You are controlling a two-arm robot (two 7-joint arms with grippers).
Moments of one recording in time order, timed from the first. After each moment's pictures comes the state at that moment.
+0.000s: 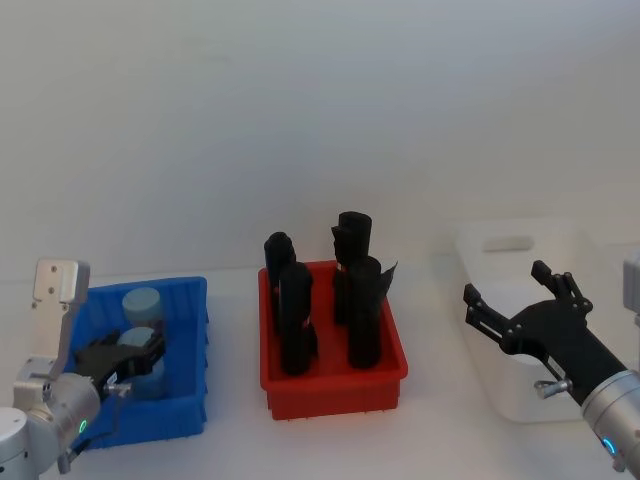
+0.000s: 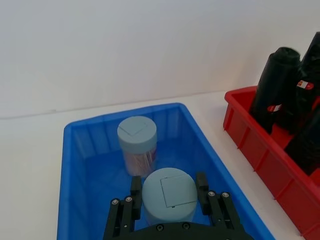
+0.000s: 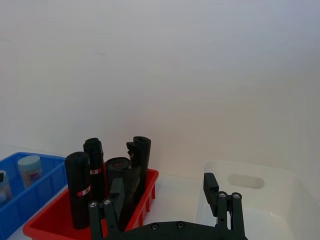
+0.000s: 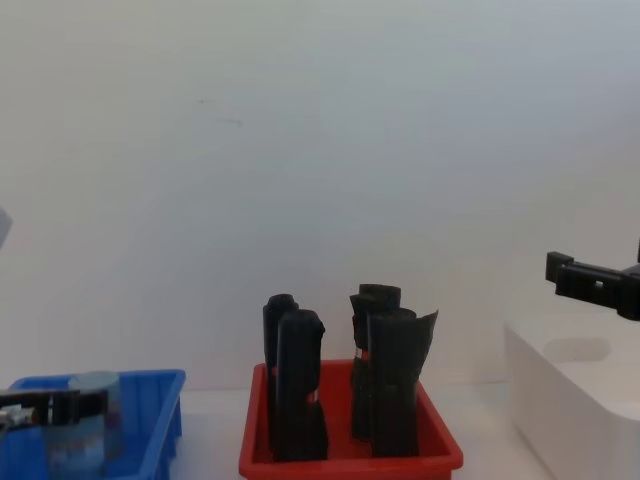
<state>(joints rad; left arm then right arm) -0.31 0.38 0.24 -1.28 -0.48 0.29 -0.04 -0.01 0.34 -0.23 -1.77 0.29 0.03 0.07</state>
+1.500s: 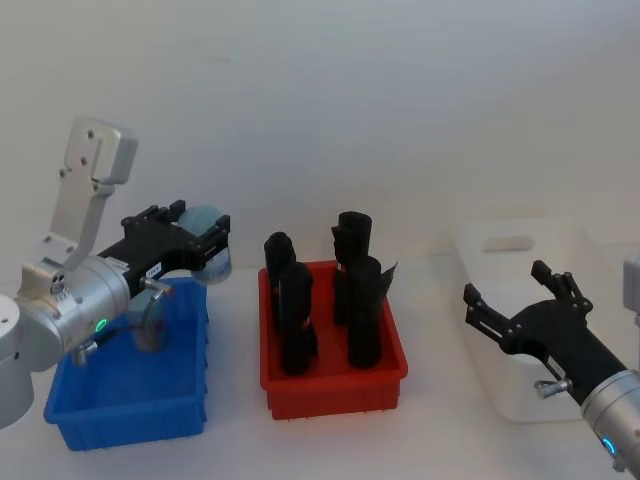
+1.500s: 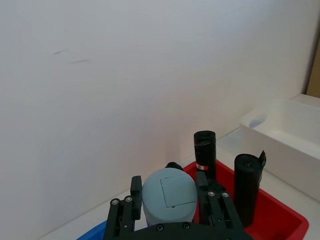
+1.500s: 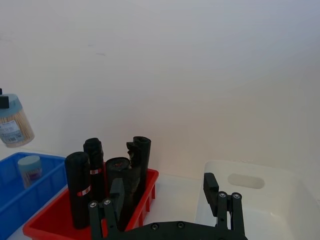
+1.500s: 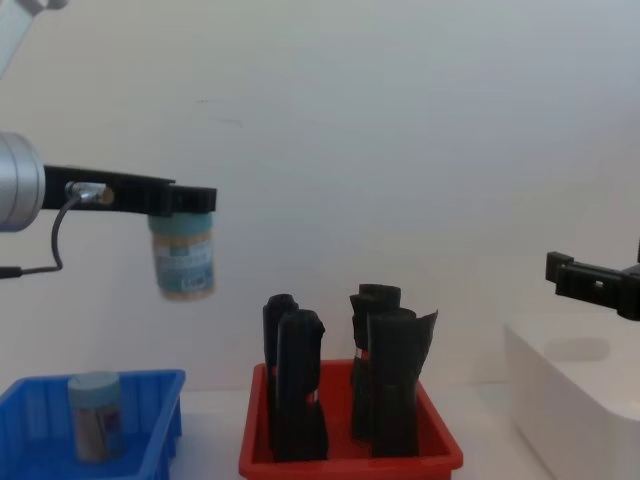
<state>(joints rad) -0.38 0.41 0.23 -1.62 -0.36 0.43 -0.25 -0.01 0.34 -0.23 -1.77 0.29 0.03 0.07</state>
